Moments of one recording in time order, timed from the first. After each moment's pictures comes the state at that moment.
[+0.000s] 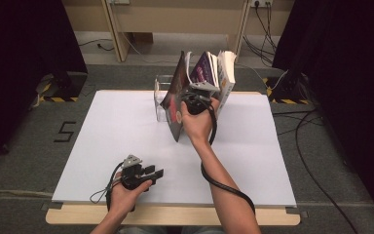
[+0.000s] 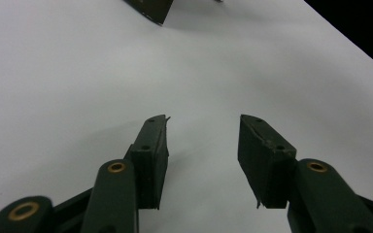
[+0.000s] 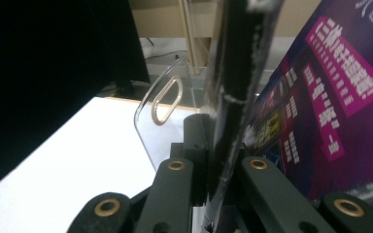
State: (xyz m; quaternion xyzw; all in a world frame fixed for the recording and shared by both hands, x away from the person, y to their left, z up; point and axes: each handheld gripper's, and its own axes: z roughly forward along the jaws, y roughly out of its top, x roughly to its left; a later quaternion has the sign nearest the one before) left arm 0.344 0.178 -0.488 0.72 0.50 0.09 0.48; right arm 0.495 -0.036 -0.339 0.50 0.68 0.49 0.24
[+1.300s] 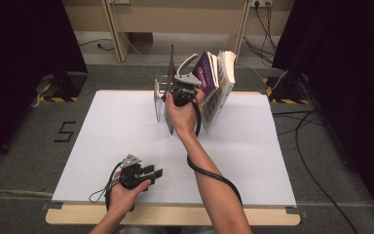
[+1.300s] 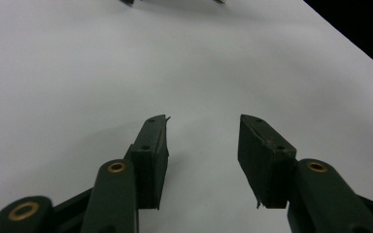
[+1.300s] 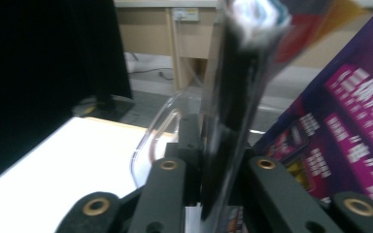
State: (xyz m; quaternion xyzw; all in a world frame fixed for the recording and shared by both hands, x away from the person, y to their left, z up) left arm 0.344 0.180 -0.488 0.72 0.50 0.09 0.48; right arm 0.523 0.004 -0.340 0.48 0.67 0.49 0.29
